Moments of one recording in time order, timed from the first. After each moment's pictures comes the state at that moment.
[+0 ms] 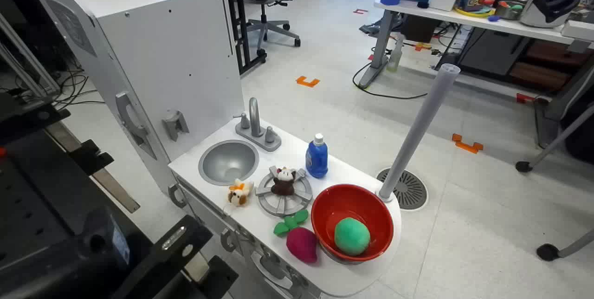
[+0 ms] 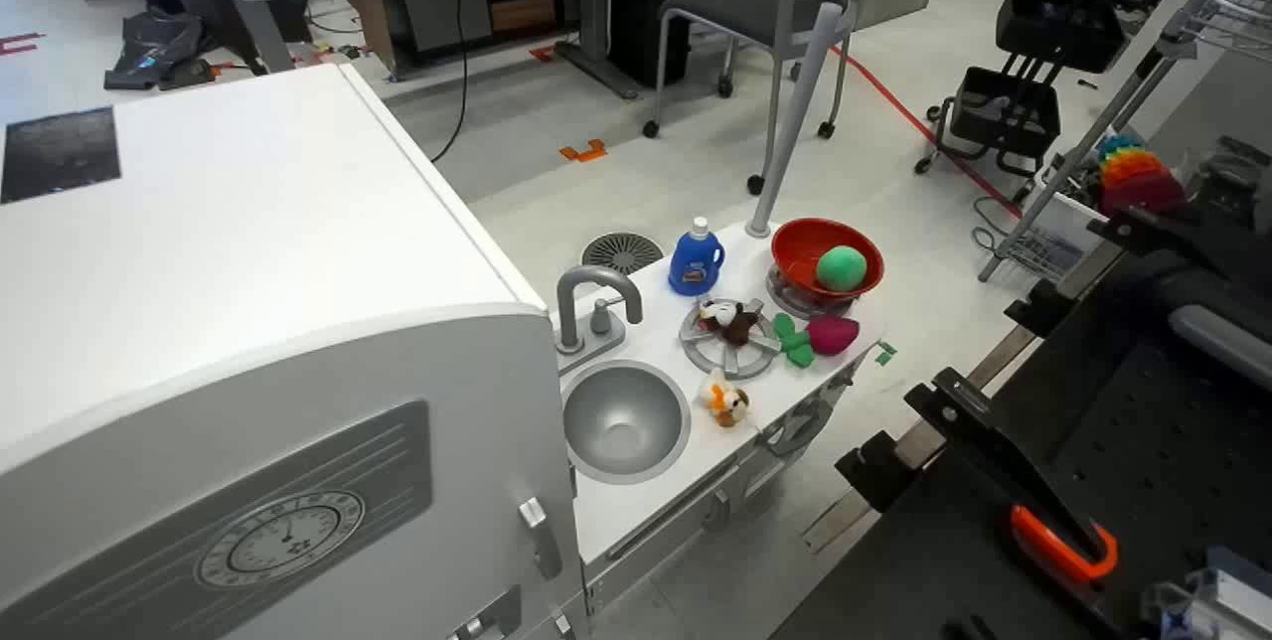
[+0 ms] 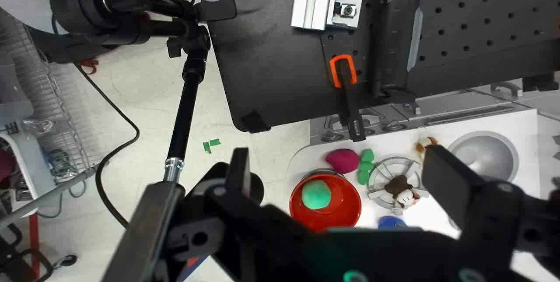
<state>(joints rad) -0.24 -0.54 -0.15 -2.71 -0.25 2.08 -0.05</state>
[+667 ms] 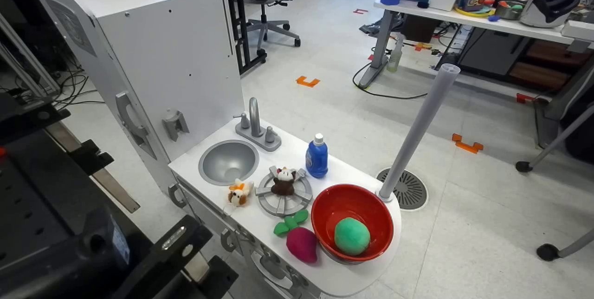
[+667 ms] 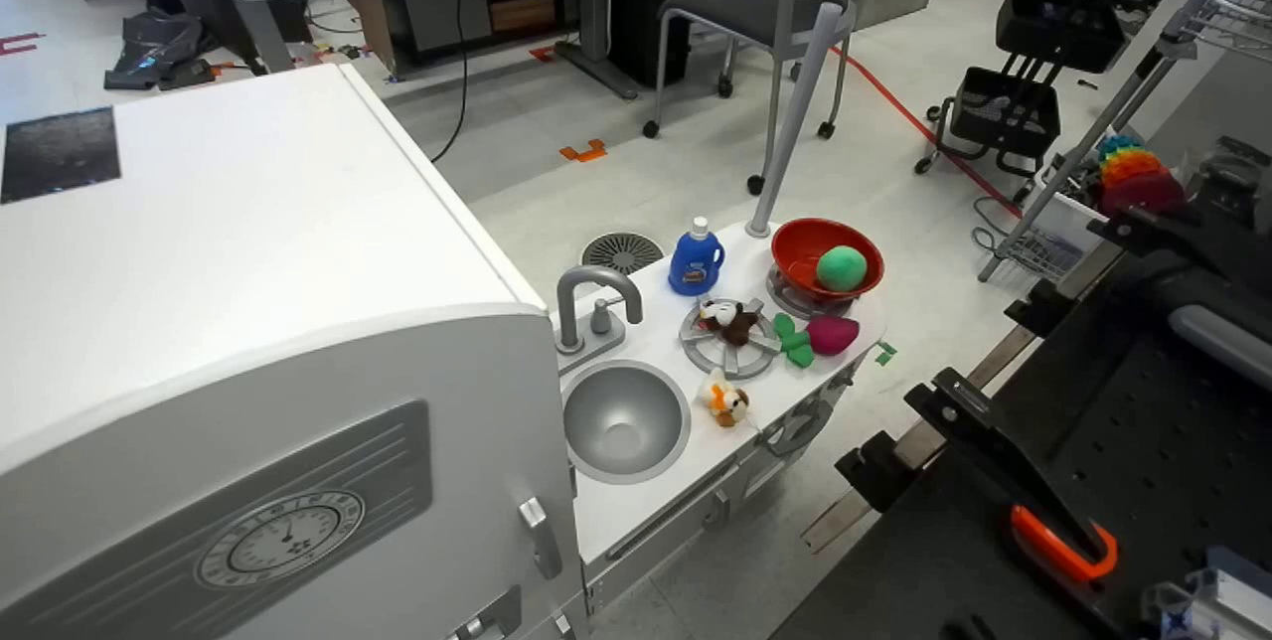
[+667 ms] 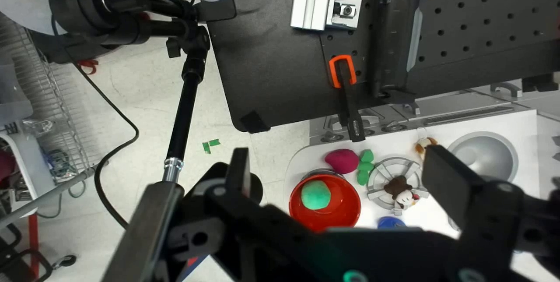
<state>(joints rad) -0.23 -0.54 -0.15 -2.71 -0.25 2.08 -0.05</state>
